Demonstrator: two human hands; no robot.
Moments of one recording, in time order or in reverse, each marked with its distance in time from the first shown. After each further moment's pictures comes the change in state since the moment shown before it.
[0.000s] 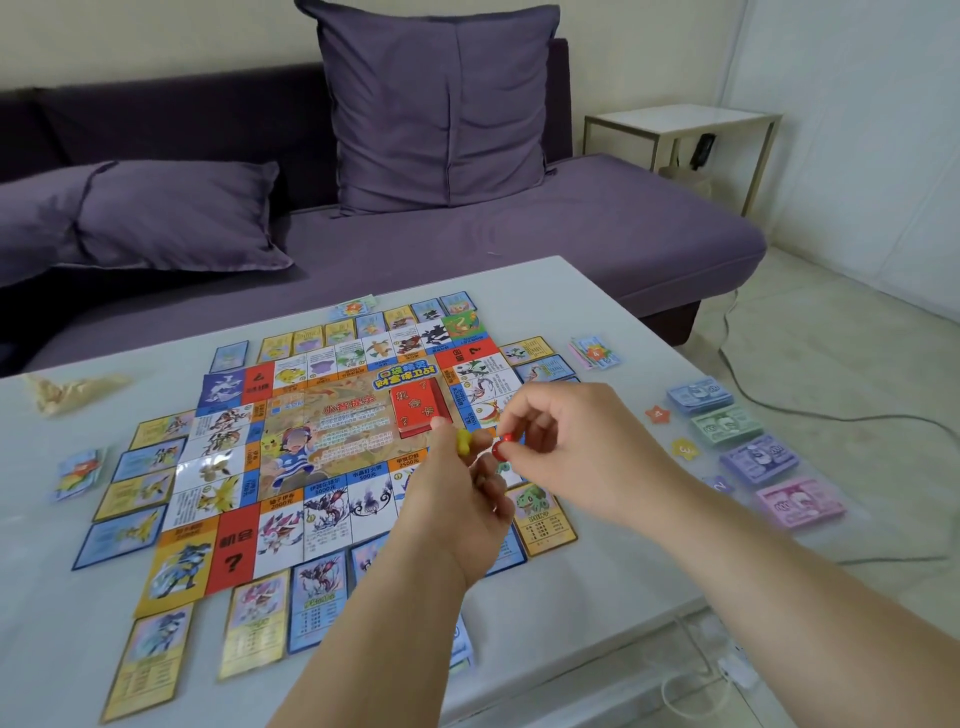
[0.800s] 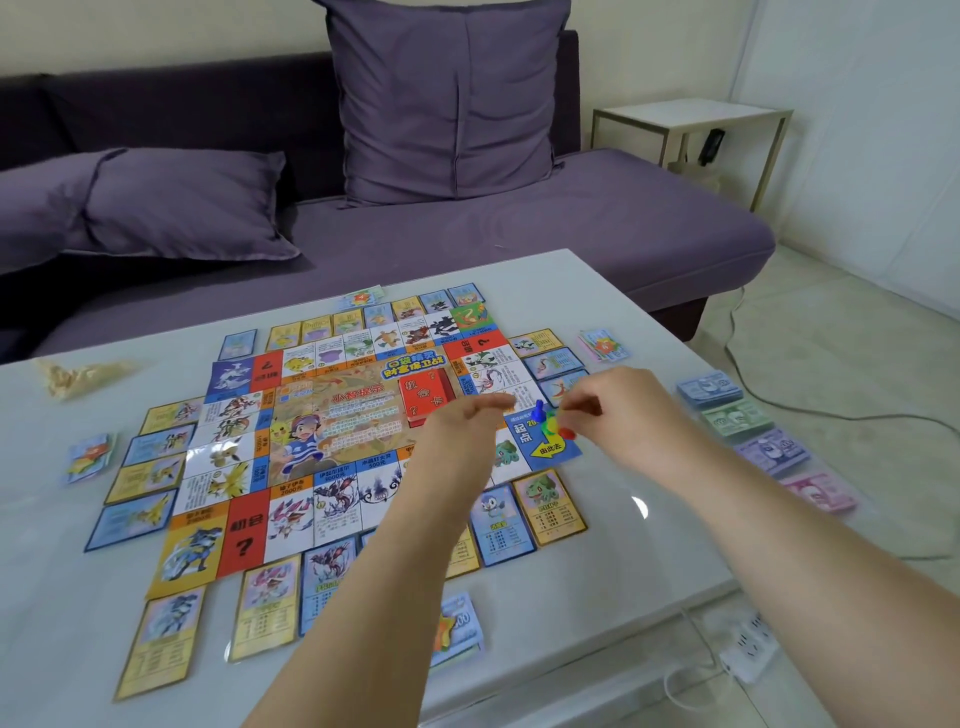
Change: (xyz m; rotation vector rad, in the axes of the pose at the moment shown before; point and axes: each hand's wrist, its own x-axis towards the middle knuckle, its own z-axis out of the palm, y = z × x) left_hand -0.004 0.019 -0.002 0.783 0.053 0.395; right_hand 0.021 0.045 -0.011 -0.327 -0.043 0.228
